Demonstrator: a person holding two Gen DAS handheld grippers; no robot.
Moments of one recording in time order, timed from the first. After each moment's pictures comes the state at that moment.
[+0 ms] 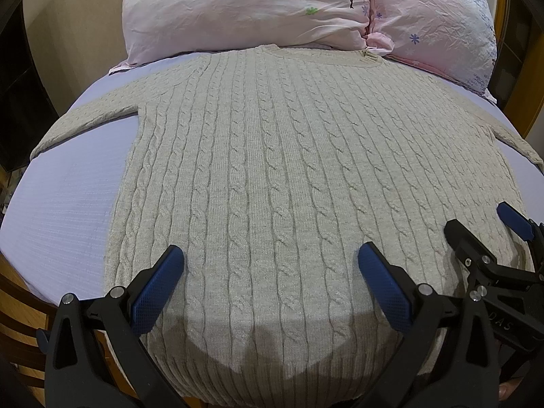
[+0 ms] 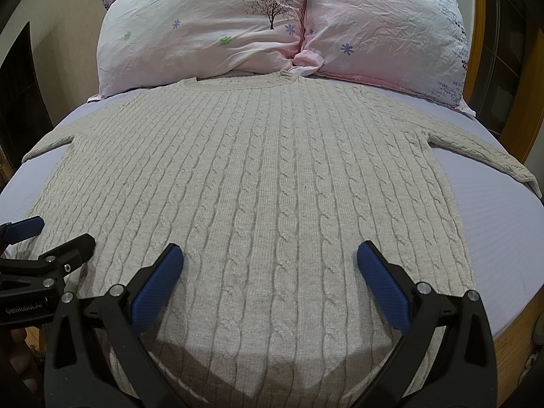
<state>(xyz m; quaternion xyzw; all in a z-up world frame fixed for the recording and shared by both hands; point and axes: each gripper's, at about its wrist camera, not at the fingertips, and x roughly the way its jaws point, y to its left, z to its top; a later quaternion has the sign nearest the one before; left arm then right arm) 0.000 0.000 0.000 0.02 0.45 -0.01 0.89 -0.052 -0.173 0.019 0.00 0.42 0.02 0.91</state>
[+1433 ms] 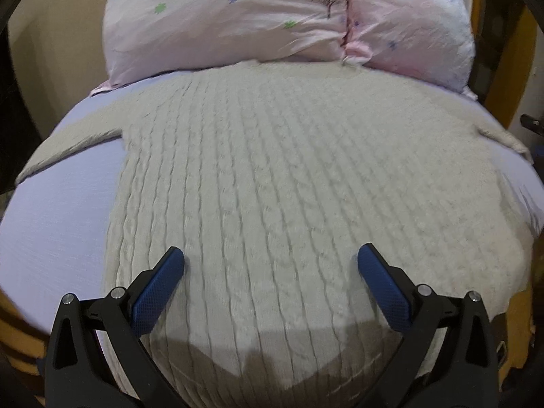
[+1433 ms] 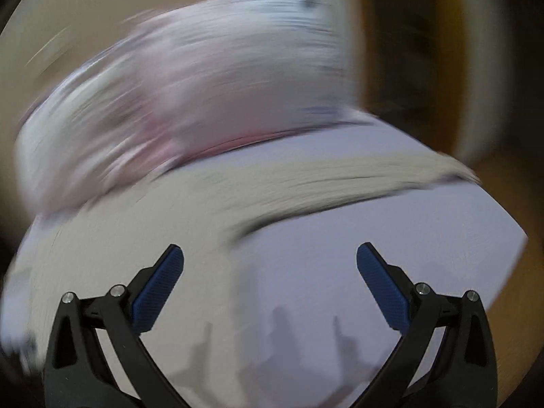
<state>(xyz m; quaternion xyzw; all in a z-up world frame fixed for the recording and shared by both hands) 0.011 0.007 0.009 0.02 0.42 -0.07 0.91 0.005 -0.437 0.091 0.21 0.35 -0.18 0.90</state>
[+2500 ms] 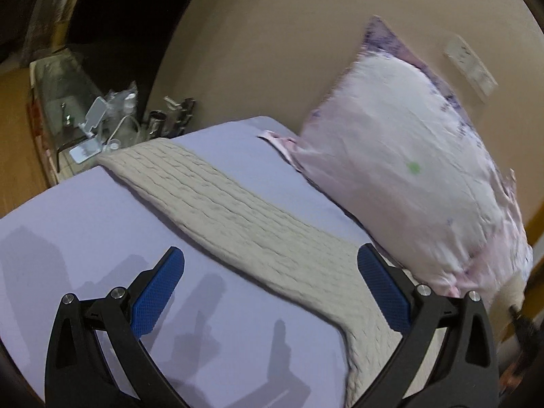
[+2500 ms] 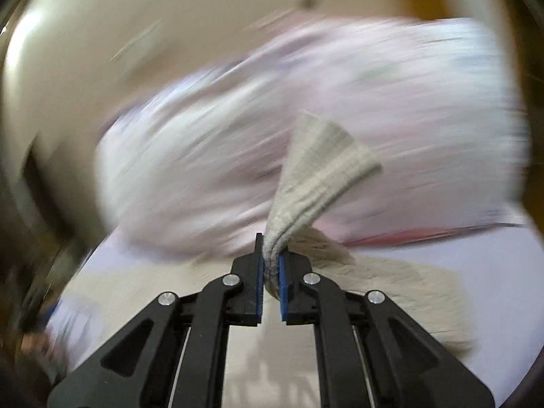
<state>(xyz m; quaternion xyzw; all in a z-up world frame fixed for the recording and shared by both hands) 0.095 0.309 0.040 -0.32 0.26 0.12 0.90 0.212 -0.161 0.117 0.06 0.36 0.20 0.91</state>
